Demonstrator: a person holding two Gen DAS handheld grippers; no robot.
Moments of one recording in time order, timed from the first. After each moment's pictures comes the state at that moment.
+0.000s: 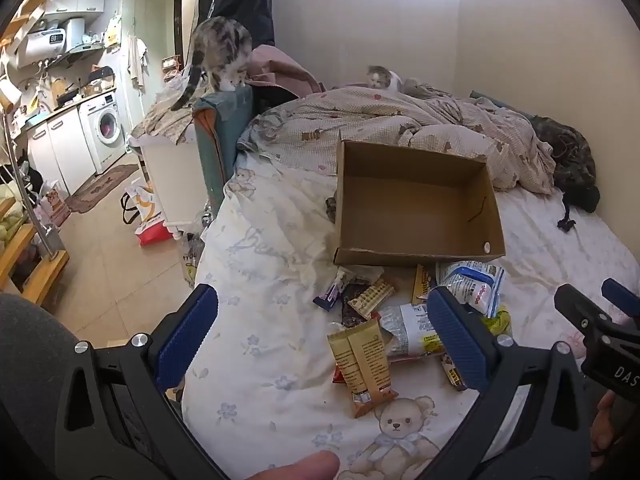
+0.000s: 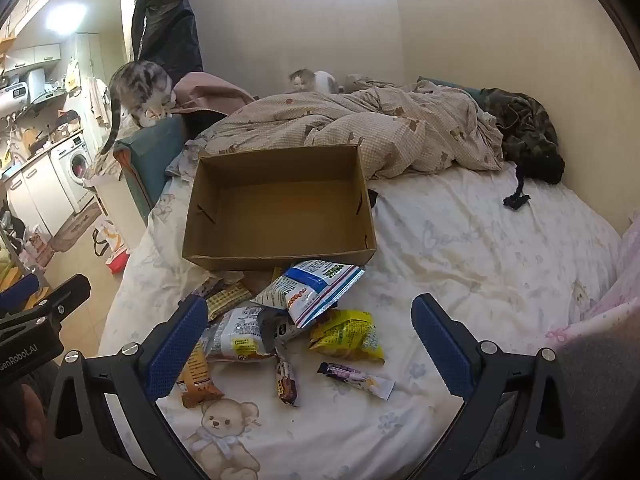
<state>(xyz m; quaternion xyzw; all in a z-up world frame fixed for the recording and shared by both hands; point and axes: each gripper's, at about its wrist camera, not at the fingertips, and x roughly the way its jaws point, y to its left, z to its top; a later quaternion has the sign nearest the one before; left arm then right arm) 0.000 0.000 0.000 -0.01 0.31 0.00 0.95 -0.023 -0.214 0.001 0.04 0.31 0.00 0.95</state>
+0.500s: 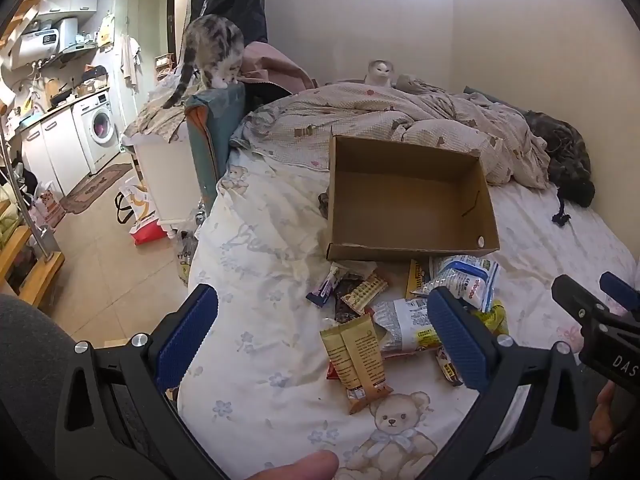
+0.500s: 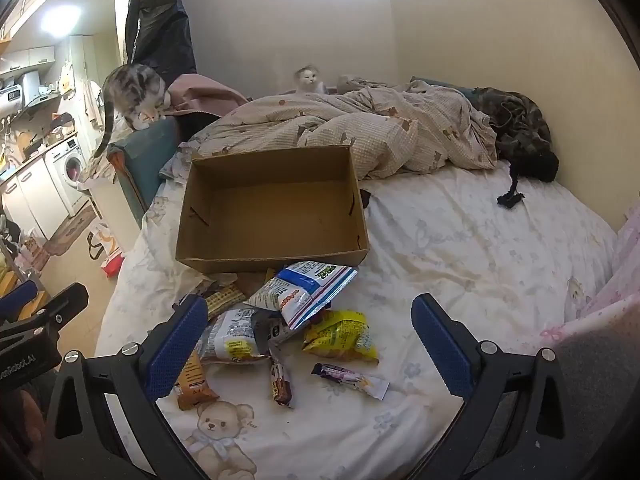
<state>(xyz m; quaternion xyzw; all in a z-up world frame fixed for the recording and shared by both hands) 0.002 -0.004 -0.004 -0.01 0.32 -0.01 0.95 -0.023 -0.219 0.001 0.04 0.31 -0.01 0.95</state>
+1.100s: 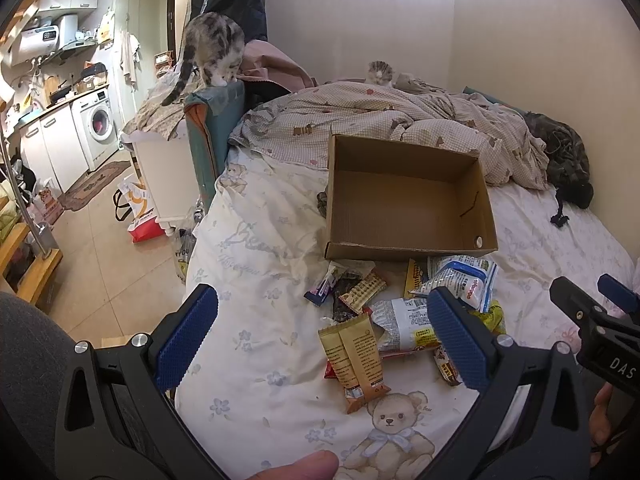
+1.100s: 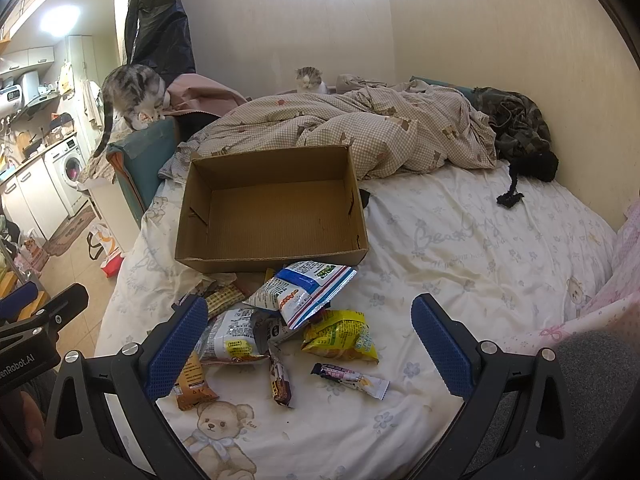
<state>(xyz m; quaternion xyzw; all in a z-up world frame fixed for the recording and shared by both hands) 0.003 -0.003 -0.005 -0.01 0.32 -0.01 0.95 -0.023 -0.219 -0.001 0.04 0.31 -0.02 0.95</state>
